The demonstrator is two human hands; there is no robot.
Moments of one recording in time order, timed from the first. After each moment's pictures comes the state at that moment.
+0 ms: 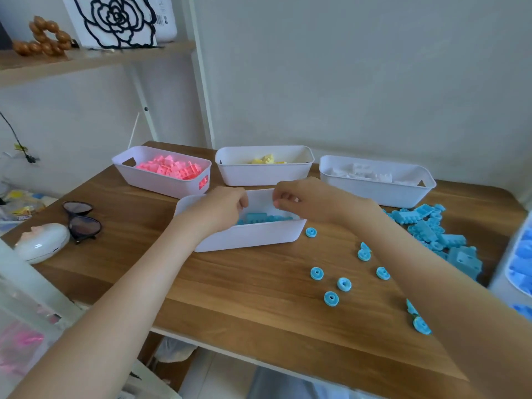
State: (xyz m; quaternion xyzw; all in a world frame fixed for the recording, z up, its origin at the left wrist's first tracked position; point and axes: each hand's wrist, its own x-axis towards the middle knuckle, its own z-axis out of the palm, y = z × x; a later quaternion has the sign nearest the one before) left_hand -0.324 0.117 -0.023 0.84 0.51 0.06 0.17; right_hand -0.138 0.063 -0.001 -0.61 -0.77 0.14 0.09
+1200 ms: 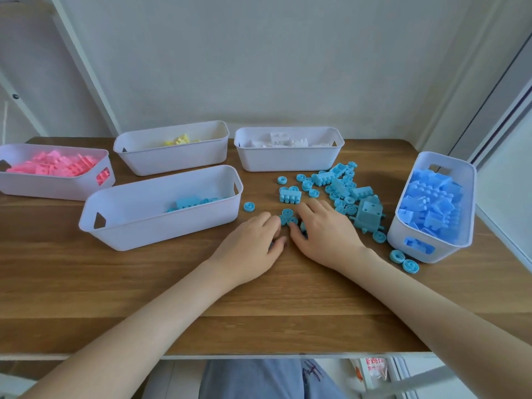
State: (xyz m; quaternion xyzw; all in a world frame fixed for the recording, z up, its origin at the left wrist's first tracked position) left_hand -0.199 0.015 -0.094 0.96 0.23 0.14 0.11; right_hand -0.043 -0.056 -0.102 -0.72 -0.66 -0.14 0.18
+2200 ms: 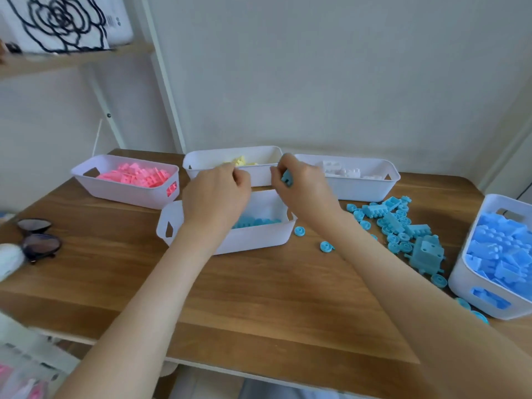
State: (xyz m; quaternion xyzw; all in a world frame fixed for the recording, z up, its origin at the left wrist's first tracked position) left_hand -0.270 0.076 0.002 0.77 0.54 0.33 -0.01; right_hand -0.124 0.050 -0.012 -0.64 -0.65 -0.04 0.41
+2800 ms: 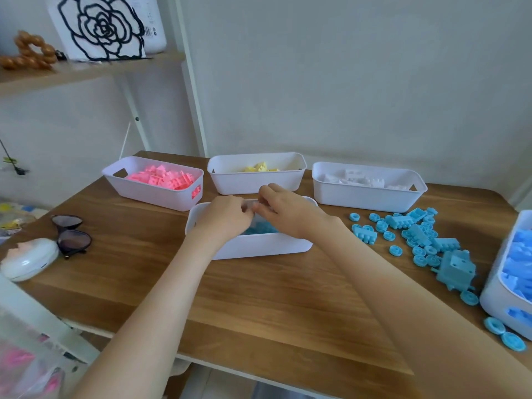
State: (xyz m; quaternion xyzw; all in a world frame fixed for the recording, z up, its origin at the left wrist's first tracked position) left_hand -0.301 0.118 -0.035 0.82 0.53 0.14 0.16; right_hand -0.158 0.078 -0.027 -0.62 -0.77 0.07 0.17
